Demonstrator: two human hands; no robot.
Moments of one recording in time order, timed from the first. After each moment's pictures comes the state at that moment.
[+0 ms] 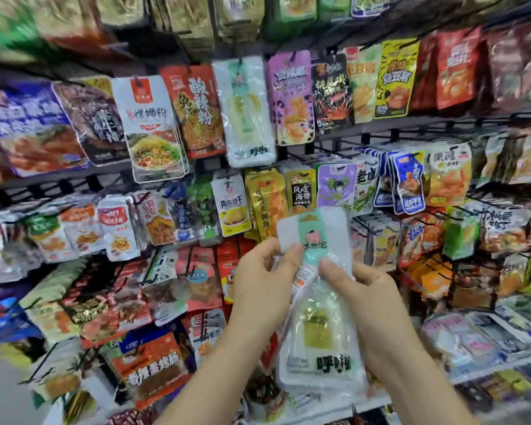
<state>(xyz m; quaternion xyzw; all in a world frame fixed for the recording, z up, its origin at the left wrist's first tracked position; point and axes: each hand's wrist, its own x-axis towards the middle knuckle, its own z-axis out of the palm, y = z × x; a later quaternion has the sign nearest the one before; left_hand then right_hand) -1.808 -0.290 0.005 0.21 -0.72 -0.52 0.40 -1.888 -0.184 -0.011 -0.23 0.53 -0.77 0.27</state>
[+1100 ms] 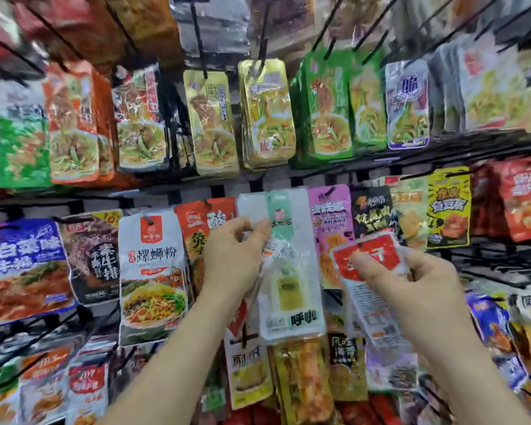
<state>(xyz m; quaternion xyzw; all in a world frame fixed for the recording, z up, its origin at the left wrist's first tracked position) -1.916 -0.485 0.175 0.19 -0.72 -0.34 0.58 -2.009 -0.302 0.142 -0.38 0.56 -0.74 0.01</state>
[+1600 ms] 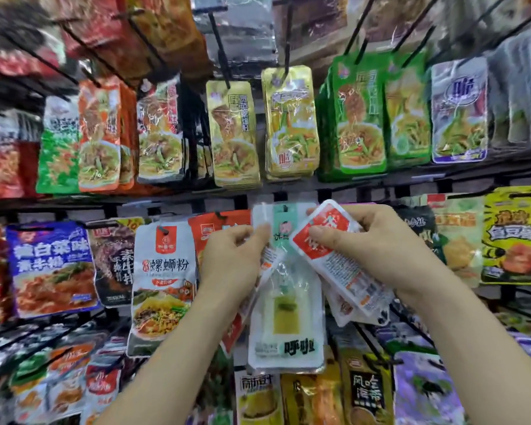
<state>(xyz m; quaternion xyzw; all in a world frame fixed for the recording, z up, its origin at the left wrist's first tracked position) -1.917 -0.501 0.188 0.23 -0.71 -0.34 0.58 -2.049 -0.361 0.217 -0.57 0.56 -0.59 0.11</state>
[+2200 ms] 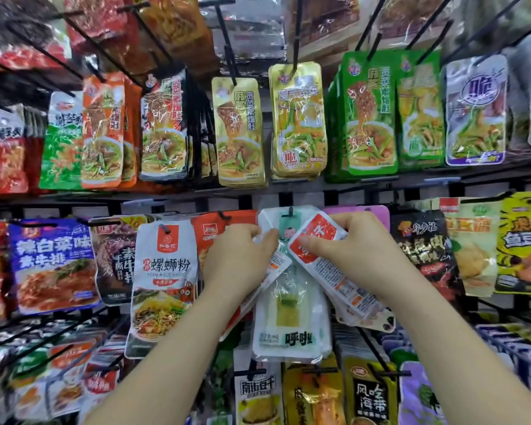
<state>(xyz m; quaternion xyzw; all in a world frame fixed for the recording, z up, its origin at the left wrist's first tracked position) -1.928 -0.517 0.200 0.39 -0.77 -0.12 0.49 -2.059 -0.402 0.210 -0.55 0.64 -0.54 0.01</state>
